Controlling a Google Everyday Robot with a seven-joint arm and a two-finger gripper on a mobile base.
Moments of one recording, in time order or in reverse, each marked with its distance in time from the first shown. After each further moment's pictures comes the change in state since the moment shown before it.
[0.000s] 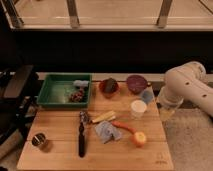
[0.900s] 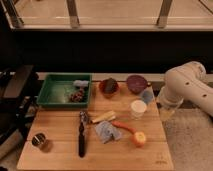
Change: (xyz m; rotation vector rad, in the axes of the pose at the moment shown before) arm 0.001 -0.002 -0.001 -0.002 -0.007 0.011
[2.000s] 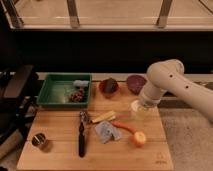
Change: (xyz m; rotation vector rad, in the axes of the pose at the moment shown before) arm -0.122 0.020 0.000 -0.150 -0.196 0.281
